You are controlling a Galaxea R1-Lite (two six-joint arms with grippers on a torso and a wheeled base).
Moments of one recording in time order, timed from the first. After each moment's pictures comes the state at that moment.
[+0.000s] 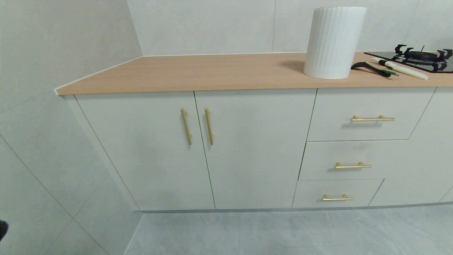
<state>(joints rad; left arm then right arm) -0.25 0.39 -0.42 0.00 0.25 -0.04 0.23 0.36 -0.34 -0.13 -0.26 -0.09</state>
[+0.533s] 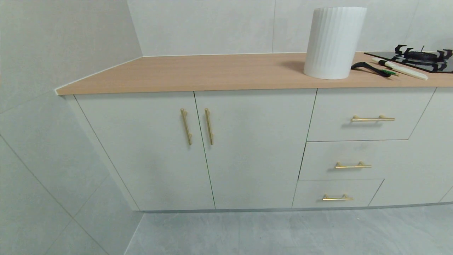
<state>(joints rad) -0.04 0.06 -0.36 0.10 0.20 -0.02 0.02 0.07 -0.31 0.00 -0.24 -0.11</state>
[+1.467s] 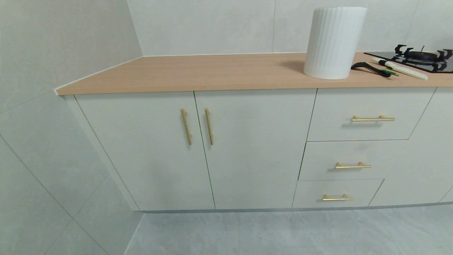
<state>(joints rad) 0.00 0.00 -0.04 0.04 -0.12 0.00 0.00 0.00 0.00 0.00 0.04 -0.04</state>
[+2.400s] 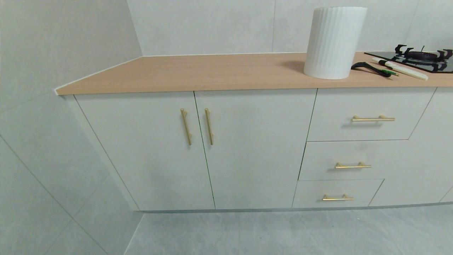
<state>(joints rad) 0.00 0.00 0.00 0.00 0.01 0.07 0.00 0.00 0.00 0.00 0.04 -0.04</state>
